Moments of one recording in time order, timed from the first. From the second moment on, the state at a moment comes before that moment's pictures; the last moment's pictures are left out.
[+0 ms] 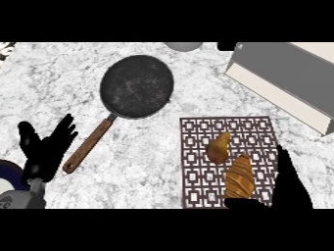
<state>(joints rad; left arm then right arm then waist) -0.08 0.38 -0.16 -1.31 0.38 0.16 0.21 0.14 -0.22 0.48 -2.00 0.89 -0.23 1.24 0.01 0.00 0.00</state>
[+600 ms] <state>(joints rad) -0.06 0.36 -0.14 -1.35 0.36 0.17 0.23 0.13 -0.05 0.39 -1.81 1.04 -0.19 1.18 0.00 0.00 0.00</state>
